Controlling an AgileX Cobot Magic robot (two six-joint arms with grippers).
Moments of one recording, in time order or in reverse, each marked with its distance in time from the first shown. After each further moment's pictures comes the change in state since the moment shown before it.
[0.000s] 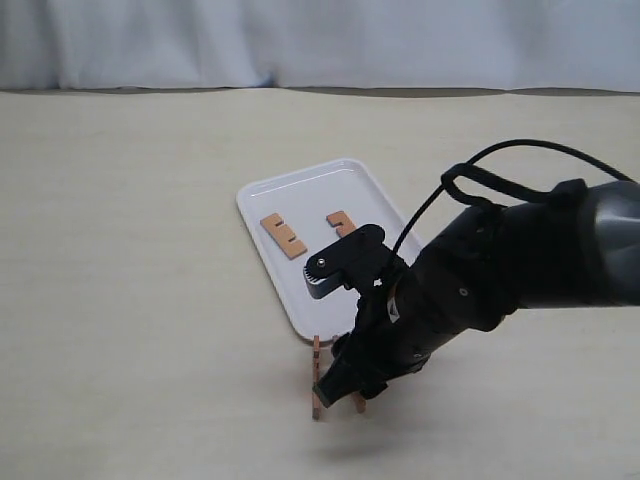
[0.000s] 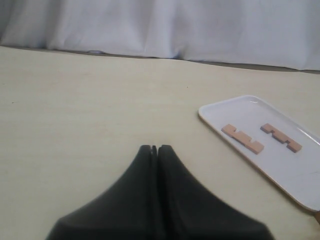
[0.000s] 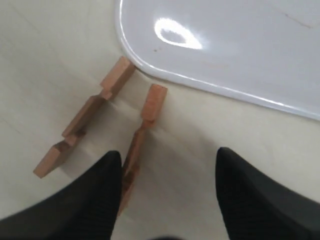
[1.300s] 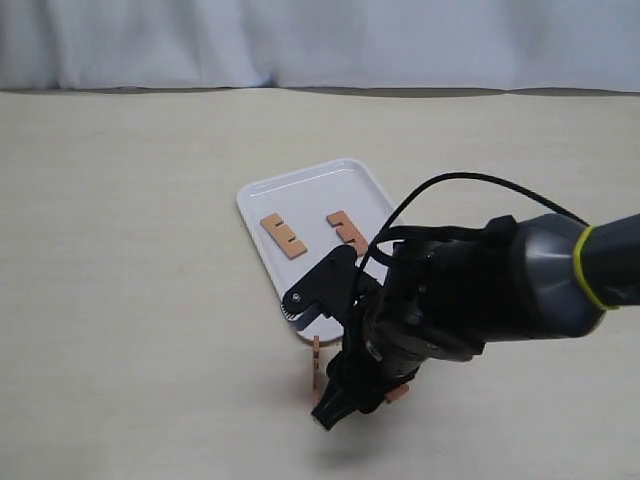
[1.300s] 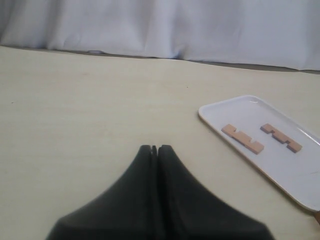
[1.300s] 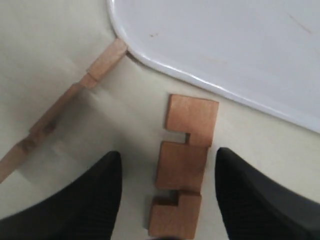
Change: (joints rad) left arm 0.000 0.000 0.000 0.000 0.000 0.000; right arm 0.116 0.072 -0.034 -0.407 0.058 0.345
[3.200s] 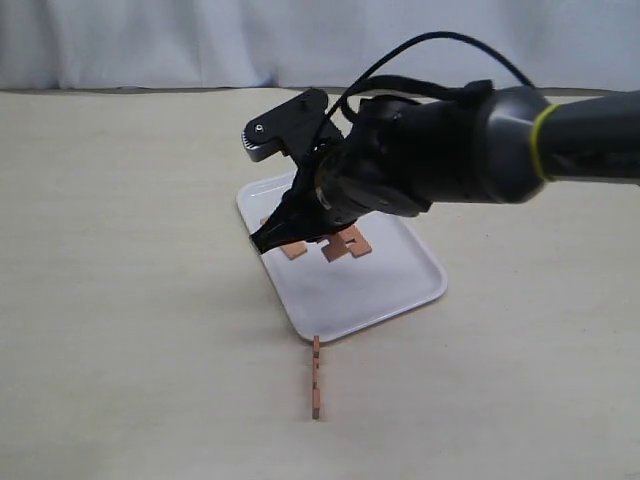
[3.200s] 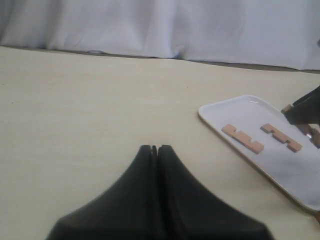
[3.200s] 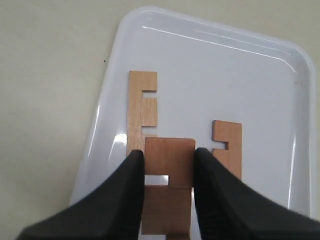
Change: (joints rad) left arm 0.000 0.000 0.000 0.000 0.000 0.000; right arm -0.129 0.100 -0.391 -0.199 -0.052 0.167
